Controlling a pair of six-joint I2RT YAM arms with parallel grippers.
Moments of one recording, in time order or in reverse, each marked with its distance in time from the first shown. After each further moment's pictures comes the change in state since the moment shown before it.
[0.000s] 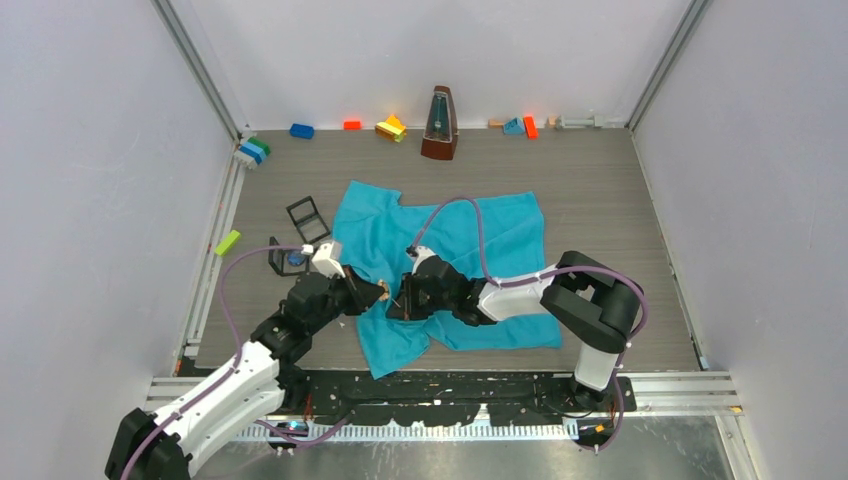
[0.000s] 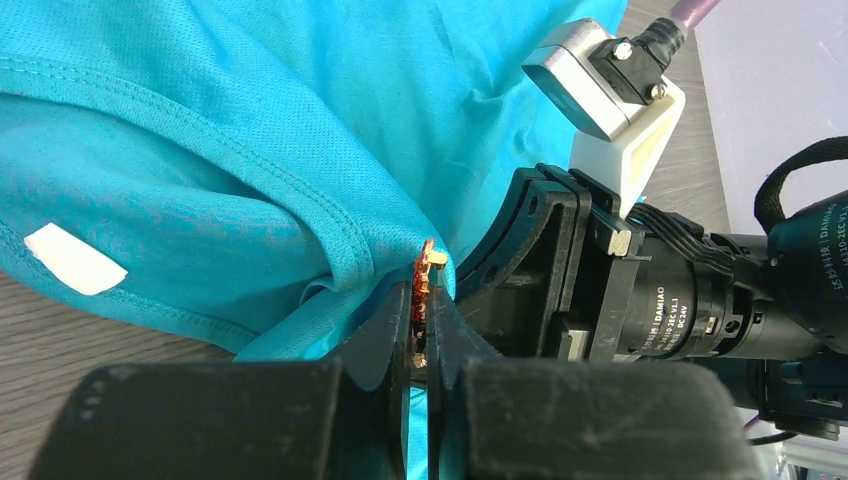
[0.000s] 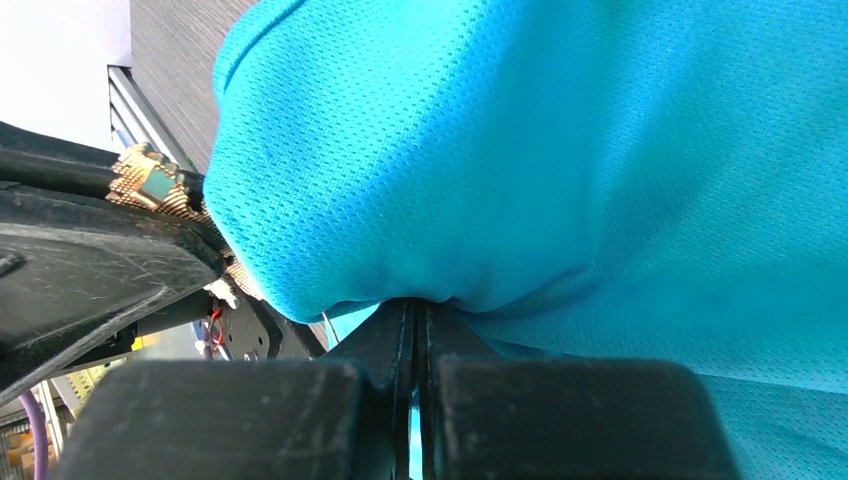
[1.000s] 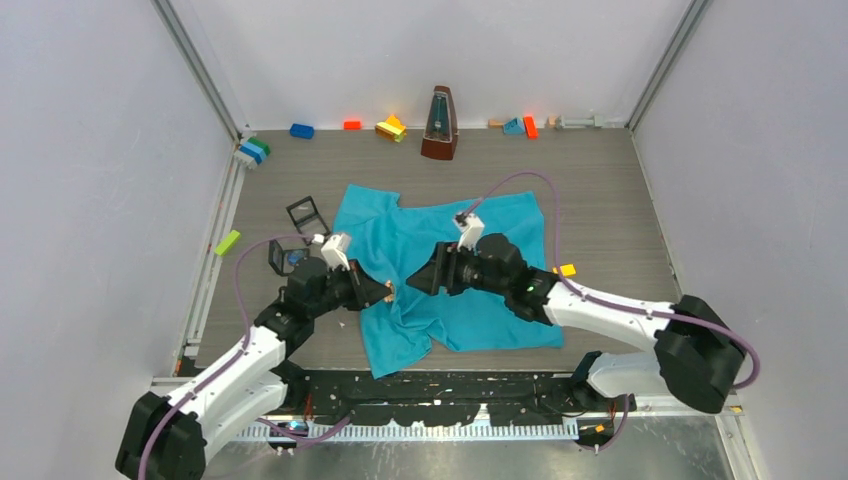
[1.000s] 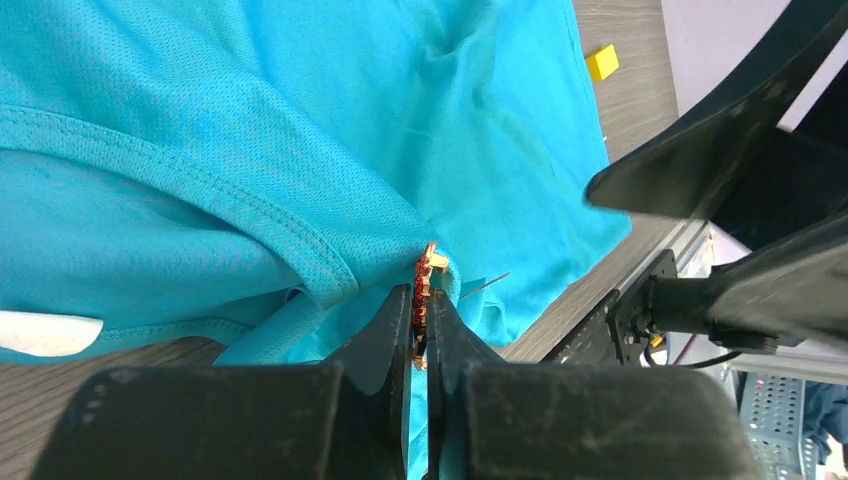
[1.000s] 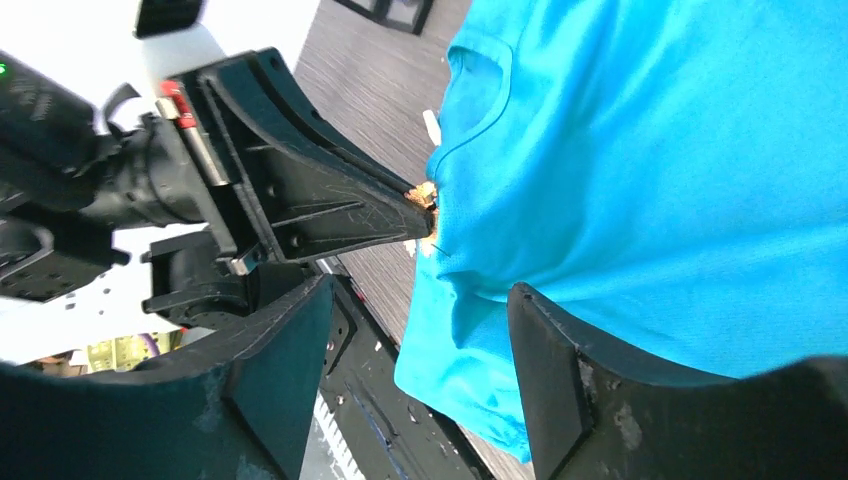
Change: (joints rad) left arm 0.103 0.131 0.048 0.036 0.264 0.057; right arm -0.126 -0.480 -0.123 -0.130 -0.003 -0.094
